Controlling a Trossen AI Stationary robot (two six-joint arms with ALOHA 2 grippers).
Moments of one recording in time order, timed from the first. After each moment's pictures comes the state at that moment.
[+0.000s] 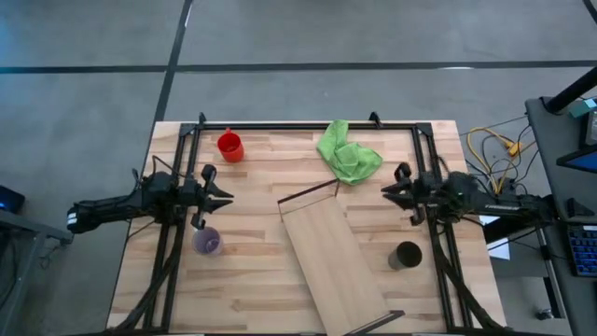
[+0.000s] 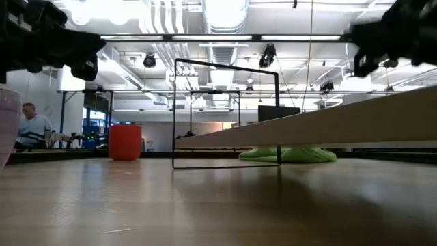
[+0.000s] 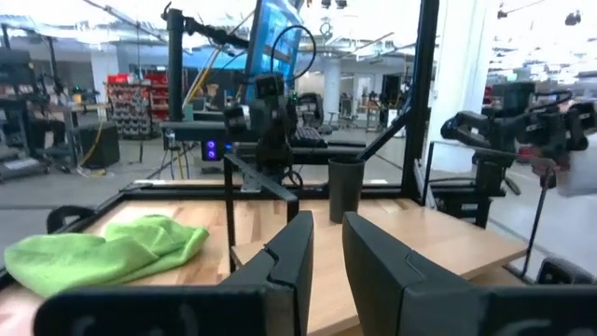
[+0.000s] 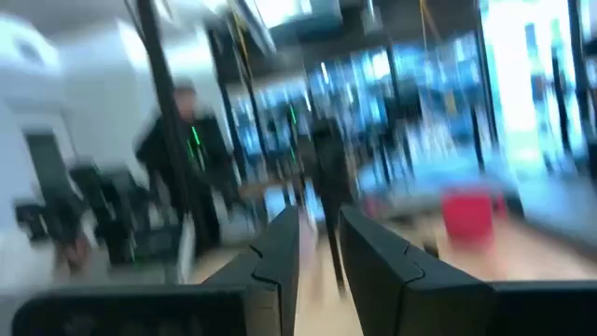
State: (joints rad) left arm 0.18 0.08 0.04 0.13 0.28 -0.08; right arm -0.12 0.09 0.02 0.35 -0.19 0.24
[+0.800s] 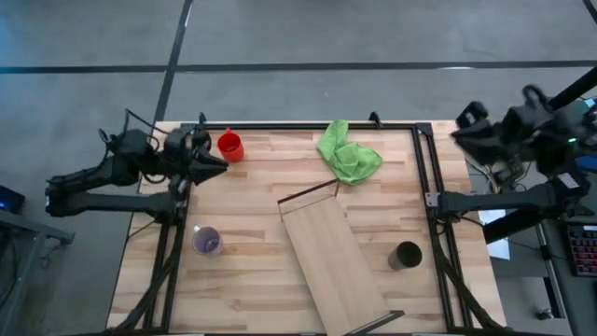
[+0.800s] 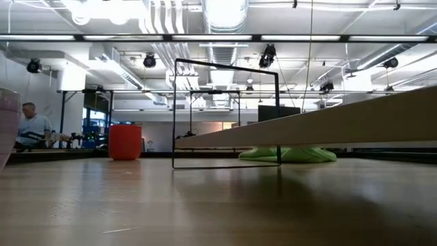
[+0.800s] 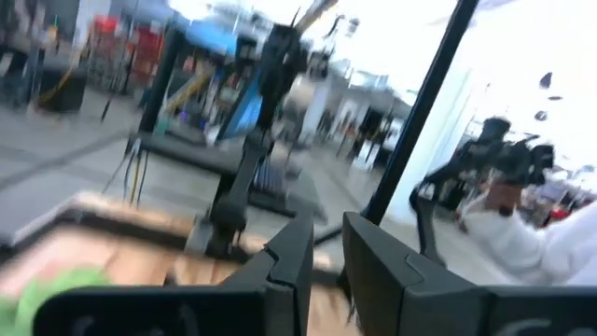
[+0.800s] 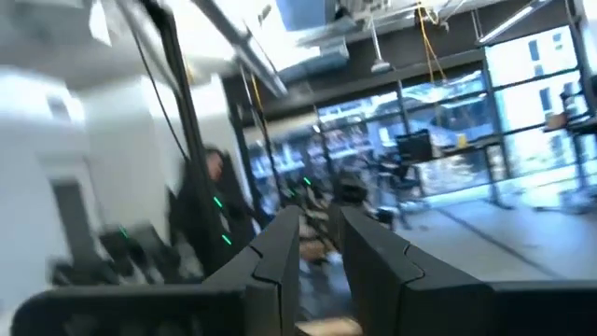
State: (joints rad) left arm 0.18 0.67 0.85 -0.05 0.28 -0.39; right arm -0.12 0.58 1.27 -0.36 -0.19 0.31
